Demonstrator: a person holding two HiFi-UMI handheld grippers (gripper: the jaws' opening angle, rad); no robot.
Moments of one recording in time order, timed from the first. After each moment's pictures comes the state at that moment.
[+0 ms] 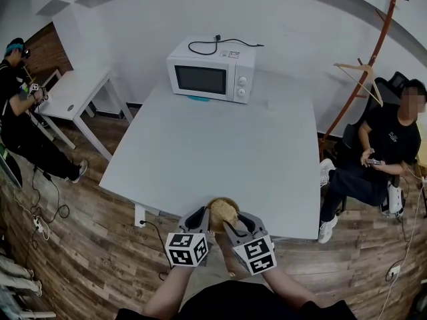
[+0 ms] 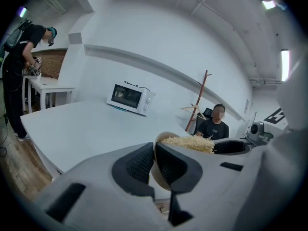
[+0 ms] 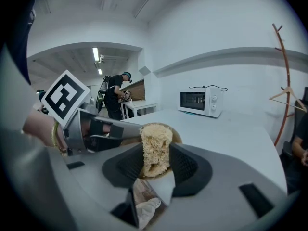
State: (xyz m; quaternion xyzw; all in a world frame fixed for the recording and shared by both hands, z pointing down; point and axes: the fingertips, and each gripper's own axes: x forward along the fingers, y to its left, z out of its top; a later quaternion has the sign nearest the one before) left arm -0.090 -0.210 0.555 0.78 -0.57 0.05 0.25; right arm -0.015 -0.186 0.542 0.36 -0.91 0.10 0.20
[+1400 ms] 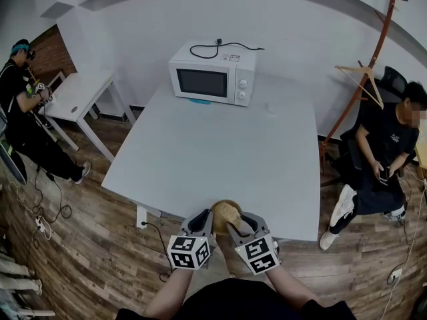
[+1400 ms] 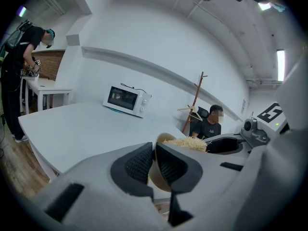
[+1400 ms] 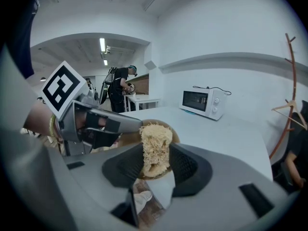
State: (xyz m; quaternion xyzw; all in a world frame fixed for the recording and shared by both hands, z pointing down) left arm -0.074 -0.201 0.545 0.79 -0.56 0.04 0.23; right arm -0.001 -0.184 0.540 0.34 -0.90 0.07 0.25
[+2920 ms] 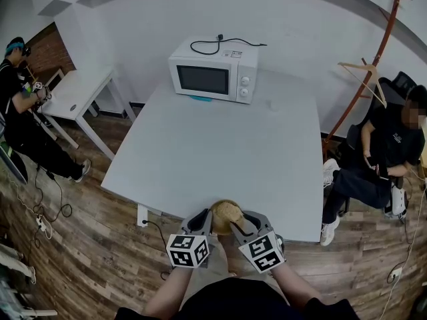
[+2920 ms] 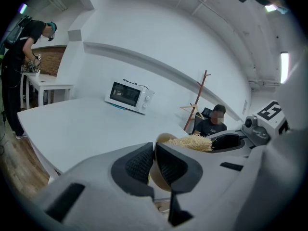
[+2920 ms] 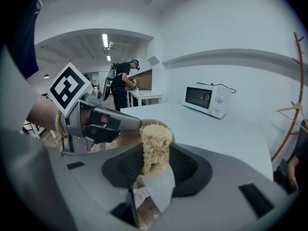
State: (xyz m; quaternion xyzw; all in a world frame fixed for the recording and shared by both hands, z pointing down) left arm -0.085 -0.211 0.562 0.79 -0.56 0.05 0.25; right arm -0.001 -0.194 0.548 0.32 -0.90 0.06 0.28
